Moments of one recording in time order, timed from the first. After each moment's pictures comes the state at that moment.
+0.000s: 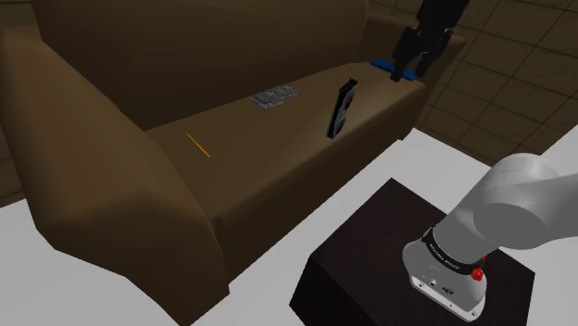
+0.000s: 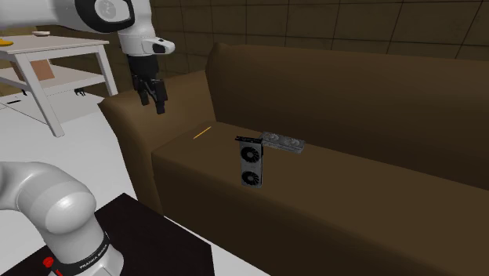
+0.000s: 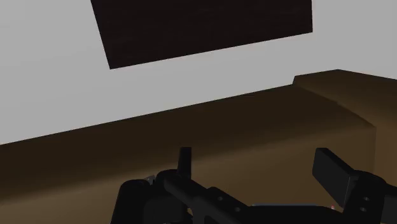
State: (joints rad) arm 0.01 -0.78 -0.07 -2.32 -0.02 1.54 0.15
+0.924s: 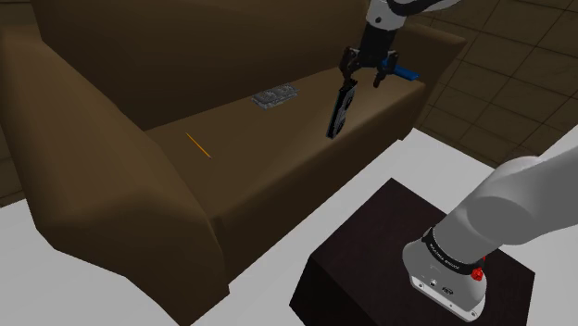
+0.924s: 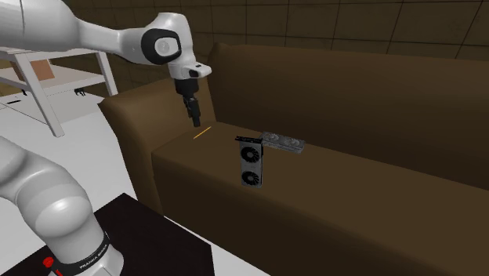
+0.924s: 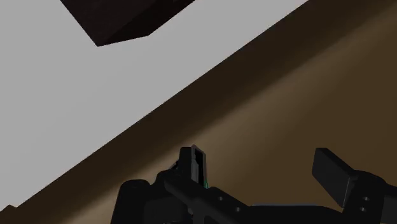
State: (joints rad) arm -0.12 -0.43 0.00 -2.29 -0.06 1.91 0.51
